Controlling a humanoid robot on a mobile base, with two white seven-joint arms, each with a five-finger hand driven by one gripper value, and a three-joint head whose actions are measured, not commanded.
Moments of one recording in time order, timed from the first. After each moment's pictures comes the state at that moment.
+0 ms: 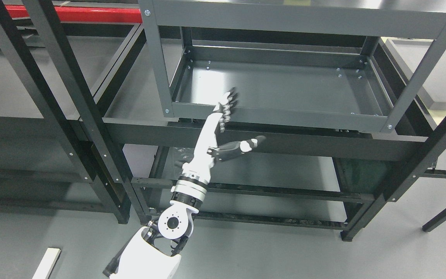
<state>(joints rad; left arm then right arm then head) -0.44 0.01 -0.42 -1.54 0.07 -0.03 0.28 0.00 0.00 0.00 -0.24 0.00 0.09 -0.12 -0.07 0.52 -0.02</state>
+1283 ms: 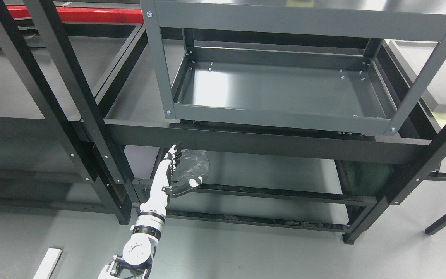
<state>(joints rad) -0.23 0.00 -0.15 -1.49 0.00 0.06 0.12 0.00 0.00 0.00 -0.24 0.00 0.09 -0.12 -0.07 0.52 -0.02</state>
